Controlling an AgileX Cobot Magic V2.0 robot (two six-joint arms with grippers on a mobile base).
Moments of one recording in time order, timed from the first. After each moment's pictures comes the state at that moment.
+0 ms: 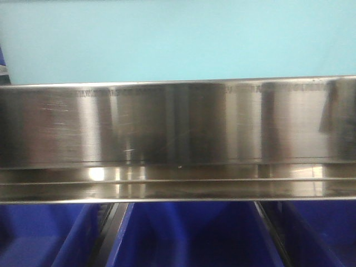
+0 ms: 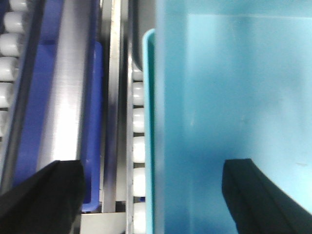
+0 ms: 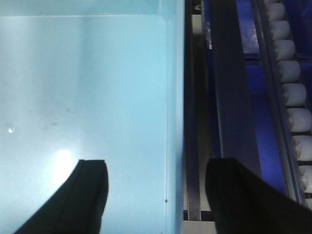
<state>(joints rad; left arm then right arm) -0.62 1.51 -1.66 0.24 1.22 -0.53 0.57 1.37 -1.56 -0.22 1.22 0.51</state>
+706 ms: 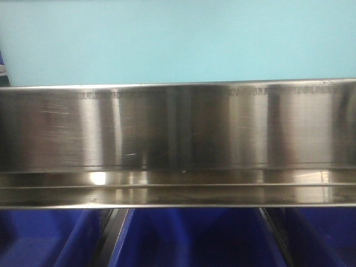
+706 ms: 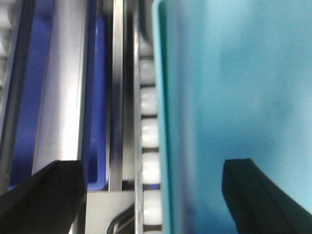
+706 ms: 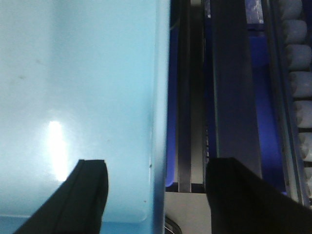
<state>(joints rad) -0.62 1.51 -1.57 0.21 1.22 -0.53 0.57 1.30 -1.39 -0.20 1.23 0.51</state>
